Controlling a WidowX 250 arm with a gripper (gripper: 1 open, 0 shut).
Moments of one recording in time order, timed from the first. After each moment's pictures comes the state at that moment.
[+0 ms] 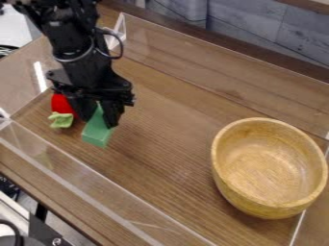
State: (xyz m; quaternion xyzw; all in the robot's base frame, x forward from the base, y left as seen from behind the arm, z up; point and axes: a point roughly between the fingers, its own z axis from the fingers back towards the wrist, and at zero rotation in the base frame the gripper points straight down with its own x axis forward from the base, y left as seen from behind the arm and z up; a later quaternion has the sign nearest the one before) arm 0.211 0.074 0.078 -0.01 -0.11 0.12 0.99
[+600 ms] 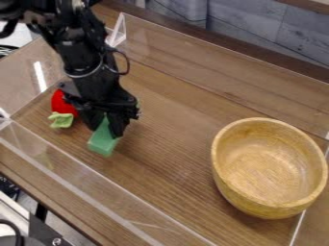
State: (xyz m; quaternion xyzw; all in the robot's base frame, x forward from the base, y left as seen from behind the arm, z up) arm 0.215 0.075 0.054 -0.01 -0.10 0.09 0.99
